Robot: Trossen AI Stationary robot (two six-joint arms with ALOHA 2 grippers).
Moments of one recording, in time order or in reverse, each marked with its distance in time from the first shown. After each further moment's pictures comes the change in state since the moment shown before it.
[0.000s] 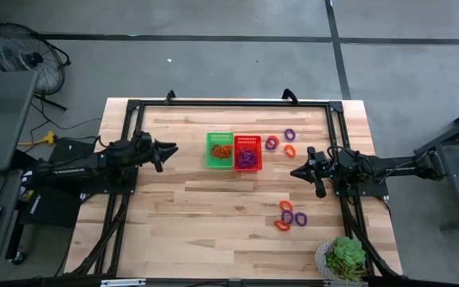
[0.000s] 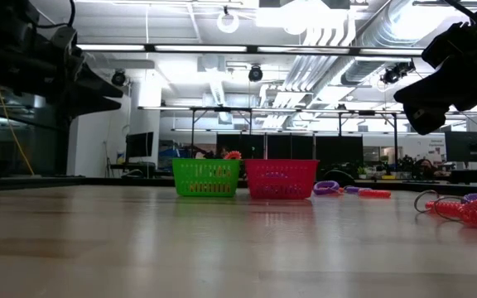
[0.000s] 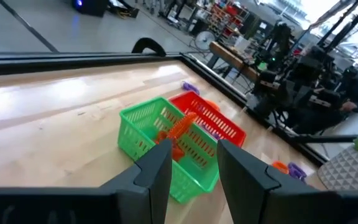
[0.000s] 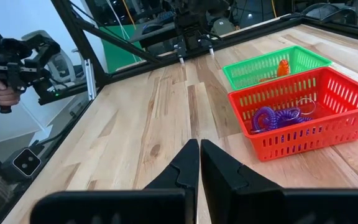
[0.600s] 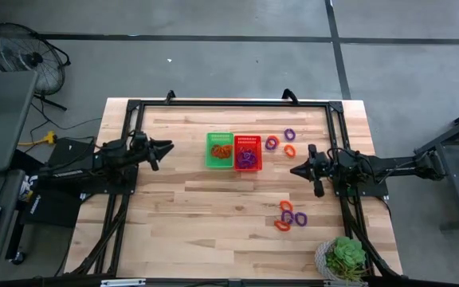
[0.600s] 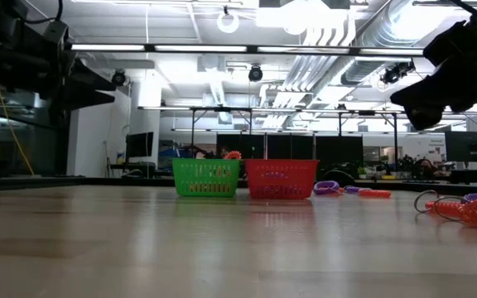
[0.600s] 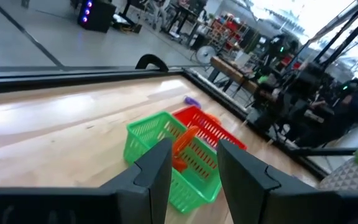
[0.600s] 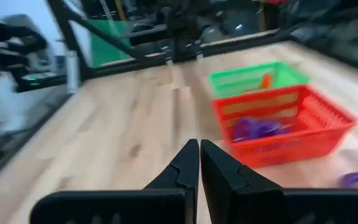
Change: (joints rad) left arm 0.000 -0.158 0.005 -0.132 -0.036 0.012; right arm -0.001 0.000 -0.001 0.007 0.060 -0.121
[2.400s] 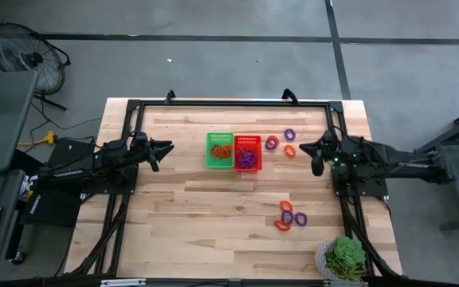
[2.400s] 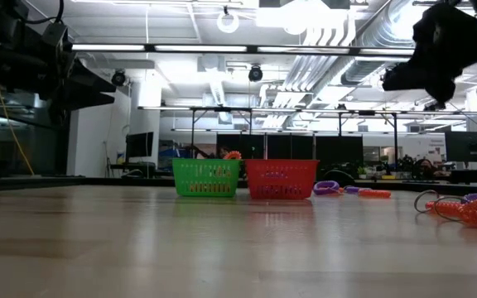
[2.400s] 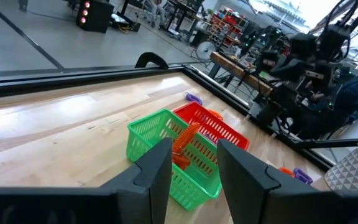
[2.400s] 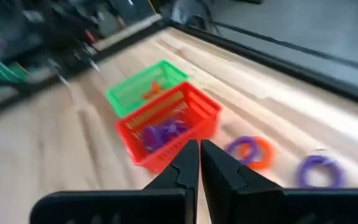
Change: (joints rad) left arm 0.000 0.001 -0.005 -0.015 0.010 0.037; right arm -0.116 0.146 0.384 -0.480 0.290 0.230
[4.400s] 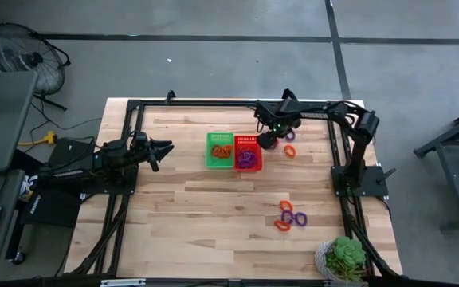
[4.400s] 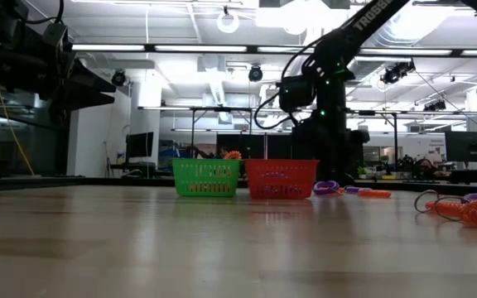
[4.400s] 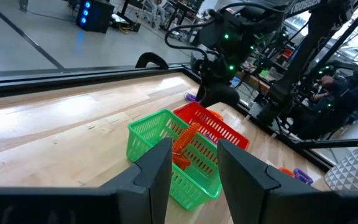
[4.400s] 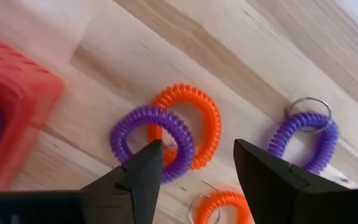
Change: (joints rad) left arm 0.000 0.000 0.000 0.000 -0.001 0.000; right arm -0.425 1.506 0.833 -0.432 -0.216 0.000
